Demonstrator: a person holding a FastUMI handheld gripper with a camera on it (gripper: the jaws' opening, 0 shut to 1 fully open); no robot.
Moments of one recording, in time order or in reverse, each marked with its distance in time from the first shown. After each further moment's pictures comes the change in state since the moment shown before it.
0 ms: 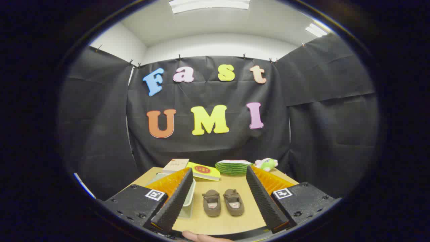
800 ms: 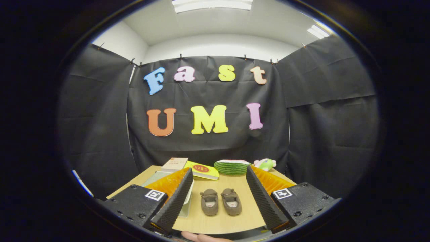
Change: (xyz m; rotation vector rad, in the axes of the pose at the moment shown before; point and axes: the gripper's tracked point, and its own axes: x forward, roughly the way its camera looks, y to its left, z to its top) arm -0.004 -0.002 -0.006 -0.018 0.003 0.003
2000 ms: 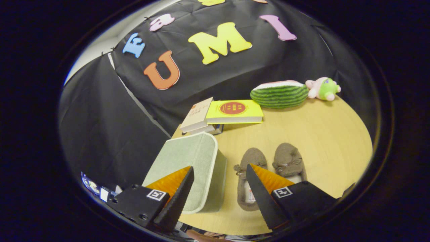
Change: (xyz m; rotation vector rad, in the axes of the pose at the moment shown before) arm 0.227 0.069 -0.189 0.366 0.714 0.379
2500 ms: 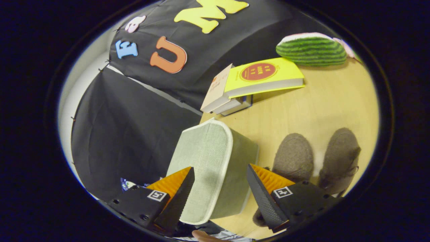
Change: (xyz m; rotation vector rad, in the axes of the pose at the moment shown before) arm 0.073 0.021 -0.013 0.166 0.343 0.426
